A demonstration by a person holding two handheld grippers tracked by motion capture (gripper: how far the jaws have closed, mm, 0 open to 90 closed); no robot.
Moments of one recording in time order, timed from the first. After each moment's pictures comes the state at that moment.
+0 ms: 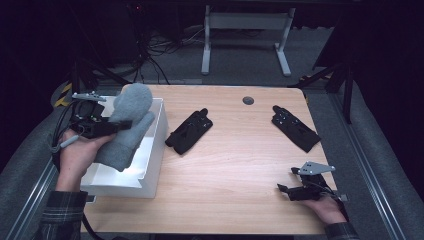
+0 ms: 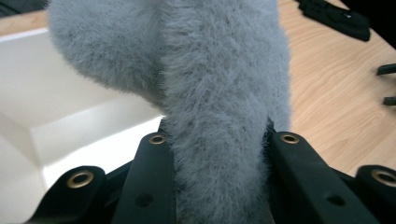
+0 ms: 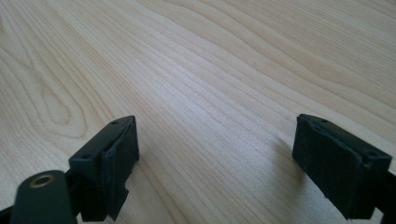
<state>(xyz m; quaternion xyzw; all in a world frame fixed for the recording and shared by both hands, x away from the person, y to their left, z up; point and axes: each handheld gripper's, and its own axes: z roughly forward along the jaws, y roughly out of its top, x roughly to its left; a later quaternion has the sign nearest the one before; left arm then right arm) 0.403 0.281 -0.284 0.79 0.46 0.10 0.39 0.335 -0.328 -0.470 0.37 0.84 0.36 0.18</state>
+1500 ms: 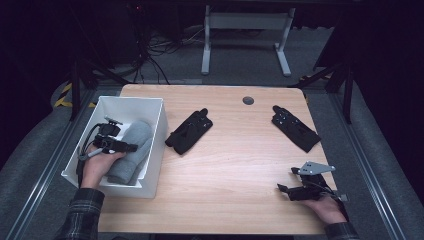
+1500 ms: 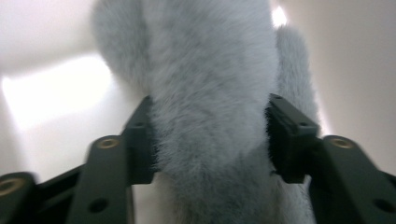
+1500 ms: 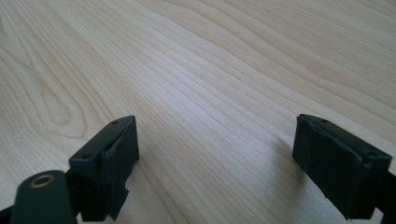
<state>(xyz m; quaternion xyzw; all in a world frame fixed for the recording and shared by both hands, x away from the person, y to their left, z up) 0.457 0.295 -0.417 0.79 0.55 0.04 0.28 0.335 -0.328 -0.470 0.37 0.84 0.36 0.18</state>
